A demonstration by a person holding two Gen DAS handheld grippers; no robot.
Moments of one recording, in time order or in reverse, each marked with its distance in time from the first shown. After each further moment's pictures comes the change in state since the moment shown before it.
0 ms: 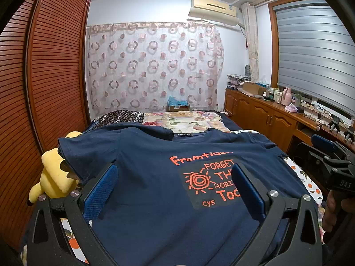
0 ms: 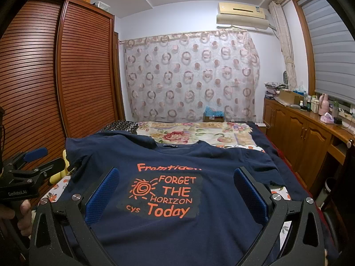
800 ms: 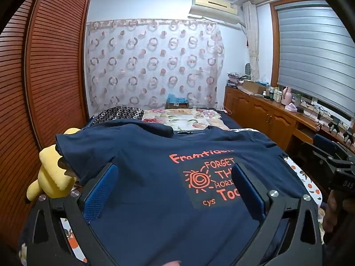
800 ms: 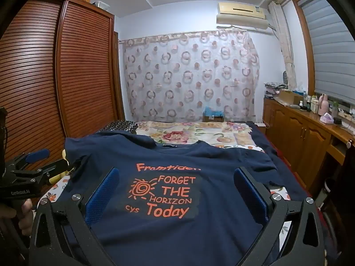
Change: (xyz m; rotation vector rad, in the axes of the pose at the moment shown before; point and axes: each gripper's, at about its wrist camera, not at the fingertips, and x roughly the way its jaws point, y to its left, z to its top) left arm 0.011 0.001 -0.005 0.007 0.021 0.005; right arm 0.000 0.000 0.001 -0.006 0.007 -0.004
